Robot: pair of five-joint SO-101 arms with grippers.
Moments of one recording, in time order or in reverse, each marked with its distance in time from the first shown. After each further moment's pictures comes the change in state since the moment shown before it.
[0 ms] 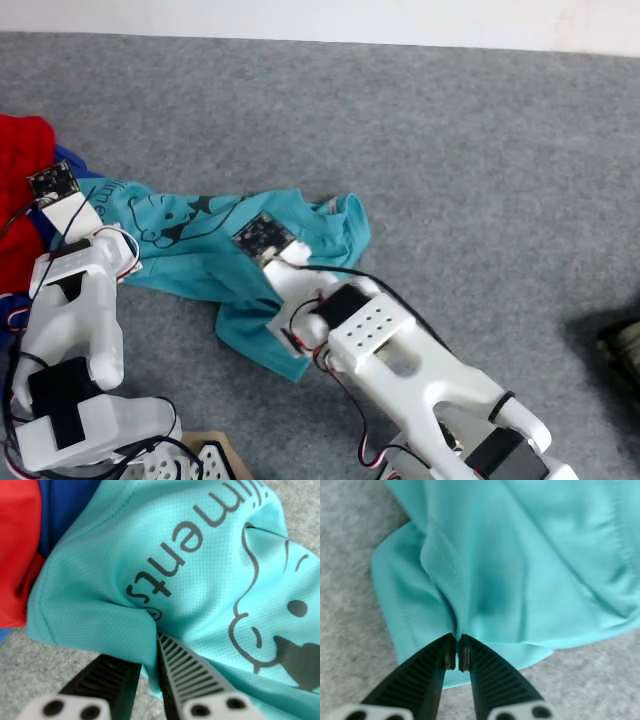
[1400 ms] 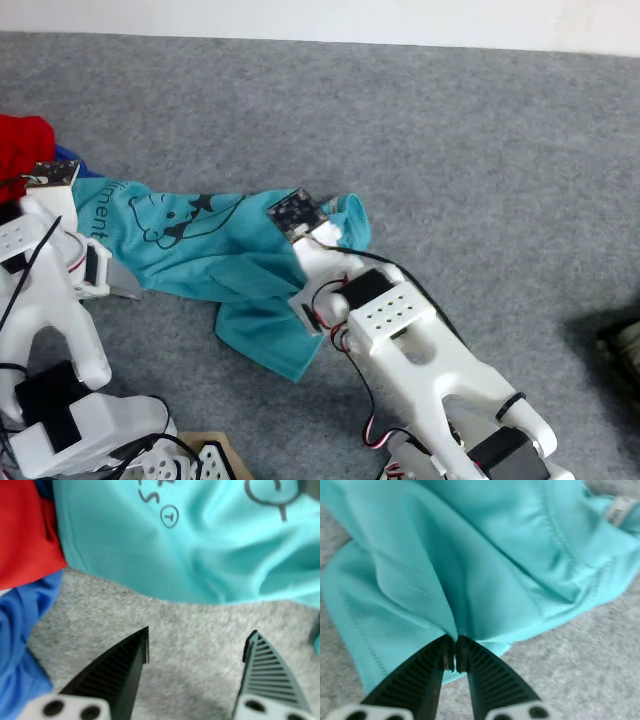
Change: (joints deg) left arm -8.3 0.0 -23.0 48.4 -33.5; right arm 8.4 -0.2 0.0 -1.3 0.3
